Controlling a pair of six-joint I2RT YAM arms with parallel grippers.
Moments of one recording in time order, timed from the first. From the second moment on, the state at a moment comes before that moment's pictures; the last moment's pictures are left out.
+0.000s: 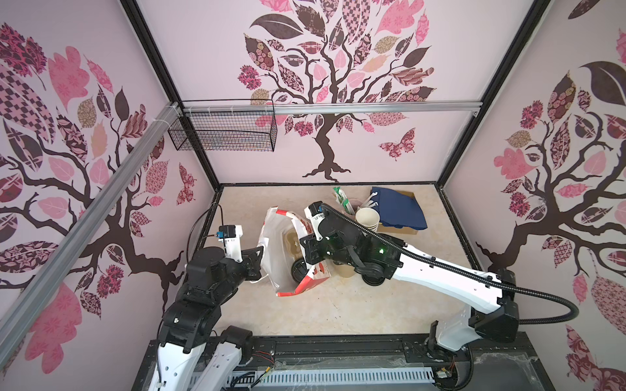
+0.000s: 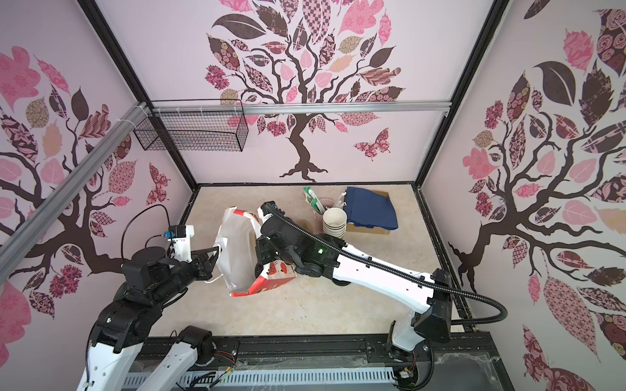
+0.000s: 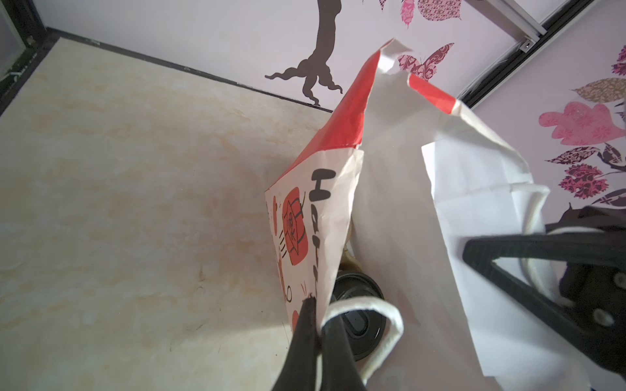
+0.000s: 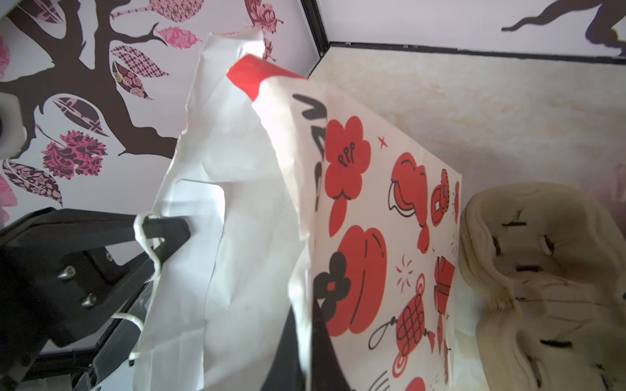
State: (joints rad) left arm -0.26 0.59 0.99 -0.87 0.15 -0.42; right arm 1.14 1.56 1.58 -0.58 0.19 0.60
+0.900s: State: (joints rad) left arm -0.26 0.80 1.14 -1.12 0.24 -0.58; right arm 1.07 1.70 1.73 -0.89 0.07 0.69
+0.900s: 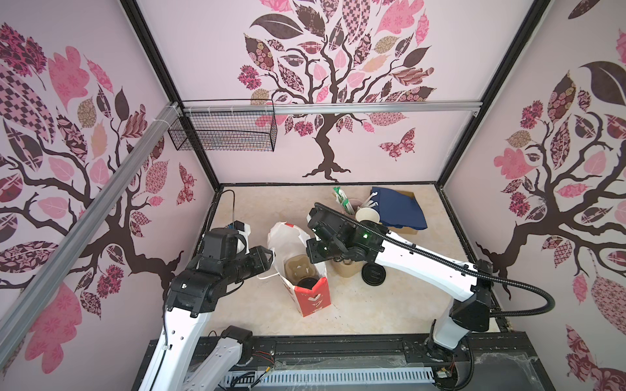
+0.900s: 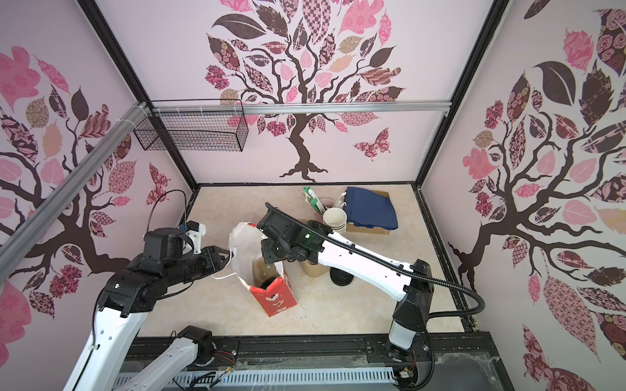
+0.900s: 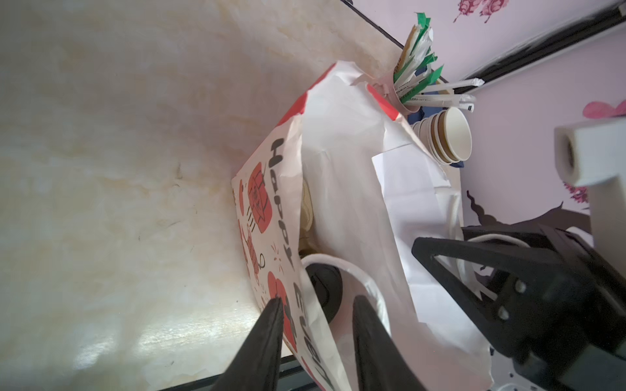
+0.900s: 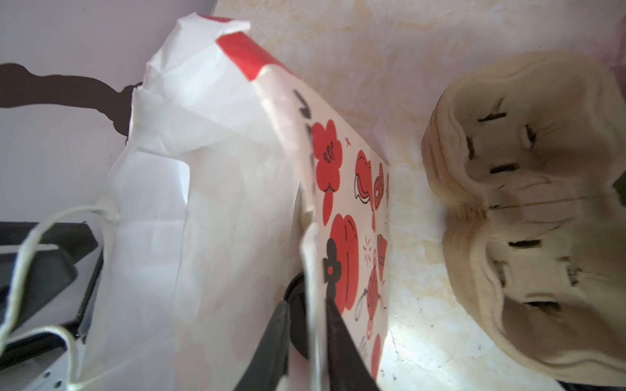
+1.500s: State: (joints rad) left arm -0.26 0.79 1.16 -1.11 0.21 -0.61; right arm 1.04 1.70 1.79 -0.94 0.07 0.68
